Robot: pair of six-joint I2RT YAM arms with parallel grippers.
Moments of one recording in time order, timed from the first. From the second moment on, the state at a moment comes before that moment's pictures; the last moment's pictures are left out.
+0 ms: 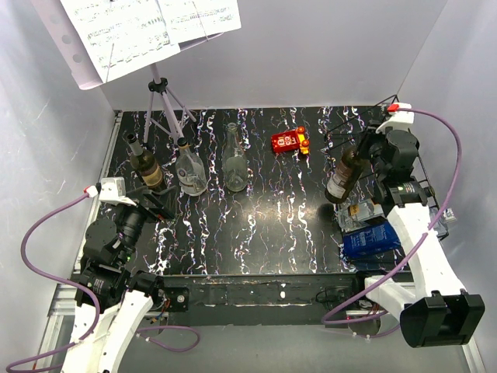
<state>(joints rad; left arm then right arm) -0.28 0.30 0.71 -0.40 -0.06 -0.35 0.10 1.02 0.98 -0.12 0.14 0.15</state>
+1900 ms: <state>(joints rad) -0.28 0.33 1.20 -0.56 -0.23 -0.43 1.06 1.94 1.51 0.59 -0.43 0.05</state>
